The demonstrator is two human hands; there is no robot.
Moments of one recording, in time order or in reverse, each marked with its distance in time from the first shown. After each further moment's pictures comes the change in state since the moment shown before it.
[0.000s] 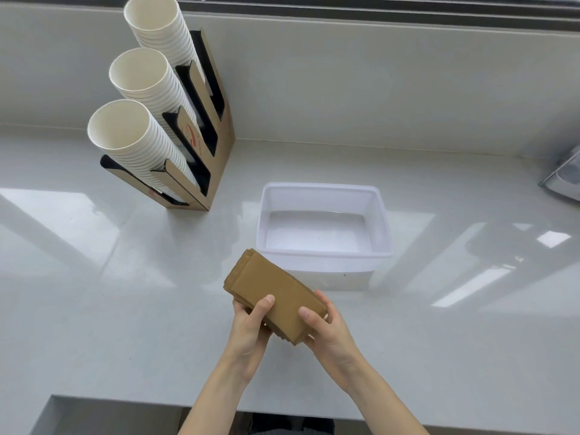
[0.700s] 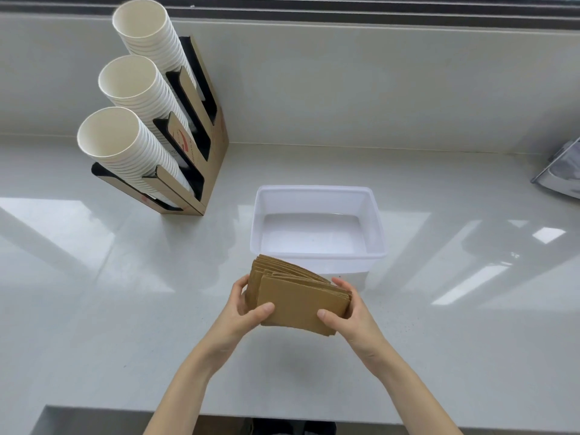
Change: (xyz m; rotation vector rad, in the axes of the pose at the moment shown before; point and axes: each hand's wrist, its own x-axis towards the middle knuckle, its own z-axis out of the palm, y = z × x) left_hand 0.011 0.025 -0.019 0.431 -0.198 -0.019; right_hand -0.001 -0.024 -0.042 -0.399 0.112 -0.125
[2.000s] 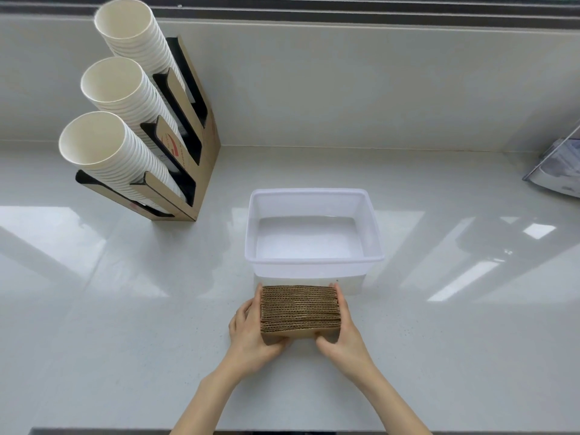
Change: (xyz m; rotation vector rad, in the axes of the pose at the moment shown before) left_hand 0.032 -0.049 0.021 0.784 0.215 0.159; right_hand 0.008 0.035 0.012 -0.287 0.114 -0.092
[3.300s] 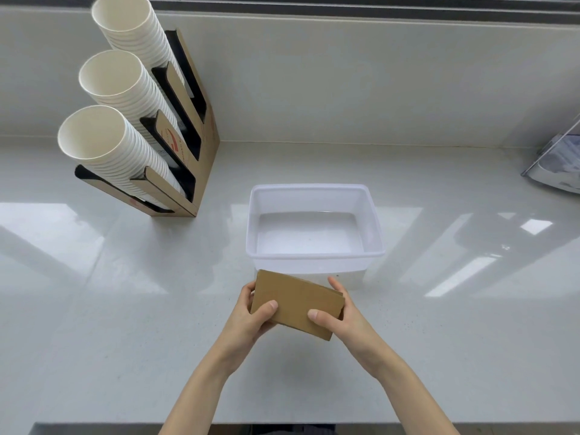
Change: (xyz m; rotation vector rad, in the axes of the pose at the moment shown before) left_hand -0.008 0.021 -0.040 -0.912 -0.262 -0.175; right_hand -0.009 -0.051 -0.017 0.249 -0.209 0.201
